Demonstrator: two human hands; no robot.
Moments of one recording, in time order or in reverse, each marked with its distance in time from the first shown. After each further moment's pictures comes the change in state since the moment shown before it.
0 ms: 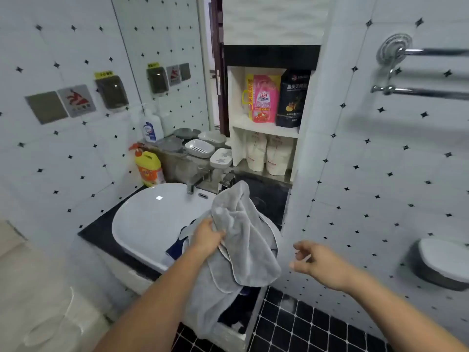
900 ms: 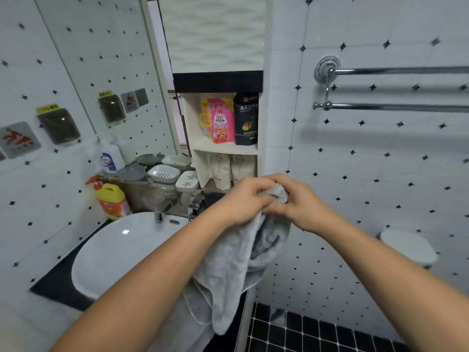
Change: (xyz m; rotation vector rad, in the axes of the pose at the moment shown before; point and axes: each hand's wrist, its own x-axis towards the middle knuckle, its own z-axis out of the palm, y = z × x) left_hand -0.078 0.229 0.019 0.019 -0.526 0.838; right_hand 0.004 -0.080 -0.113 0.214 0.432 -0.508
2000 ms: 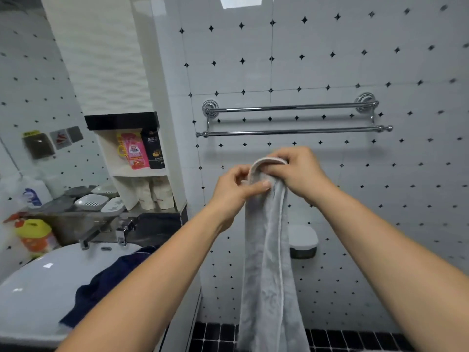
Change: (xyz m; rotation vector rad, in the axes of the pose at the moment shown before) left_hand 0.015 0.192 0.211 -0.494 0.195 -0.027; right_hand -0.179 -0.060 -0.239 -0.114 0.456 0.106
